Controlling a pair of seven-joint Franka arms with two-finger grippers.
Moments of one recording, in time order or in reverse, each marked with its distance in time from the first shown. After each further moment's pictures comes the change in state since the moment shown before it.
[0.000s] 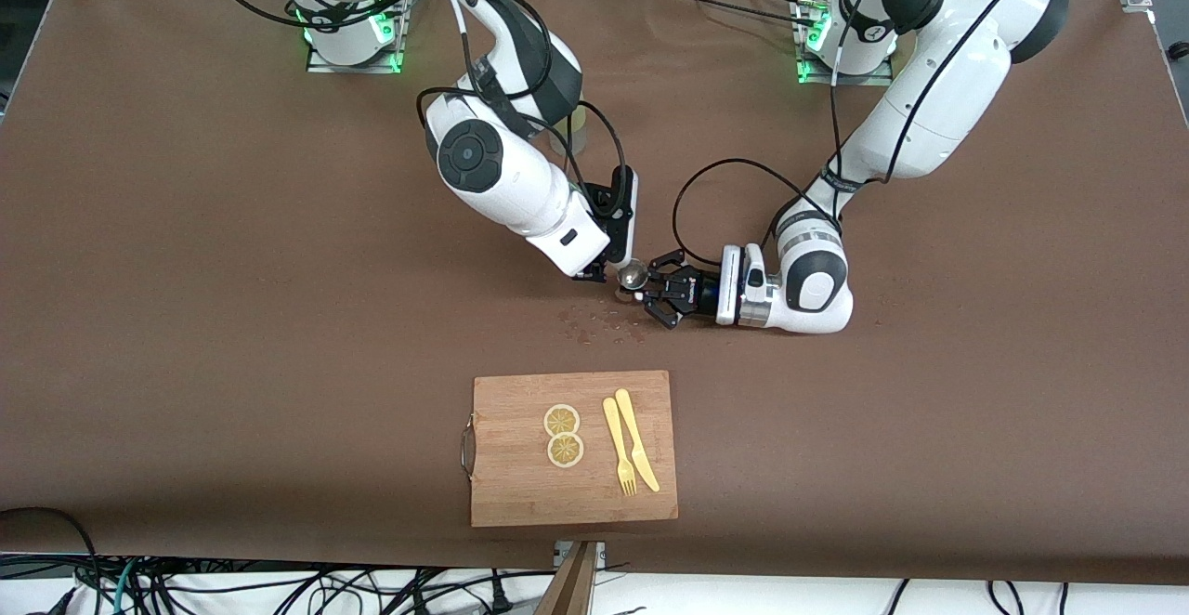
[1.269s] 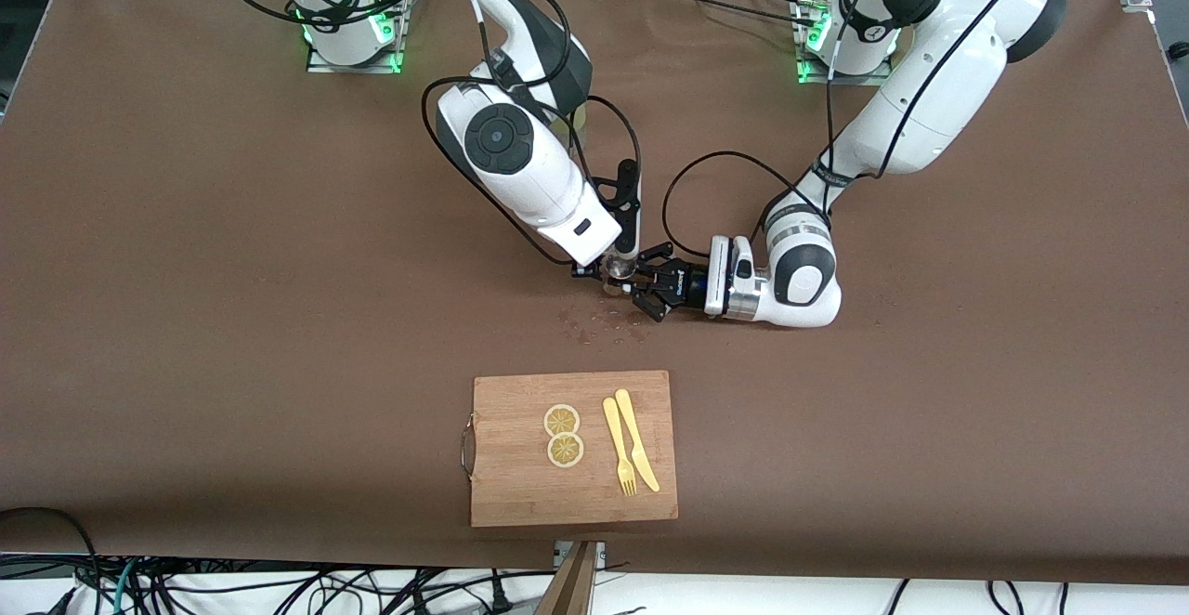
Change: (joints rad) left arm 0.000 -0.006 -0.037 -0.010 -0.013 0.026 0.044; right arm 0.022 -0.001 0.000 0.000 -0.134 -0.026 0.018
